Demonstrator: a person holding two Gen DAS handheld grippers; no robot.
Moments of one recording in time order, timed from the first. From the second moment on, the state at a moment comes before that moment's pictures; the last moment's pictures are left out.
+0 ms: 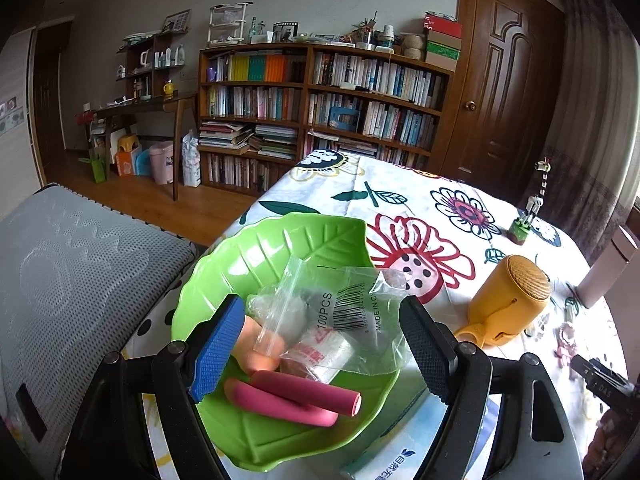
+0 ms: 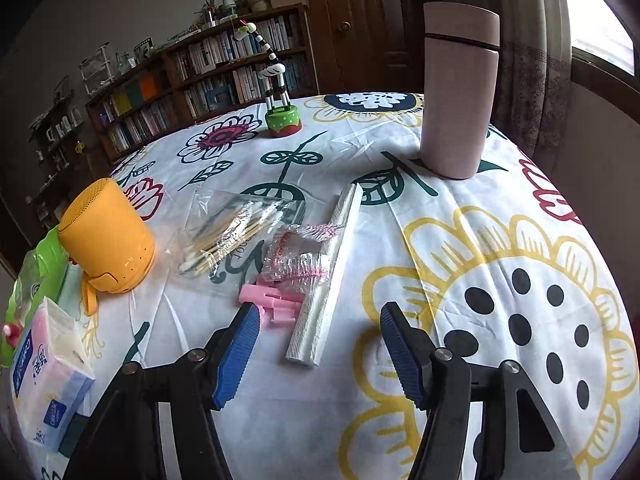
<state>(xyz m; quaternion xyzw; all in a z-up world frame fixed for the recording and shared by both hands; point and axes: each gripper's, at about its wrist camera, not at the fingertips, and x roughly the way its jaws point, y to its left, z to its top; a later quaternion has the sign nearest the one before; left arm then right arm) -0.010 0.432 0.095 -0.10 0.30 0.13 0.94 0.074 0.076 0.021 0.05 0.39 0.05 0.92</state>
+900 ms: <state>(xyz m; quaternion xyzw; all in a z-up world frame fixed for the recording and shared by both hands) 0.003 0.340 0.103 -0.04 0.31 0.04 0.95 0.054 0.039 0.018 0.08 0.40 0.07 0.91</state>
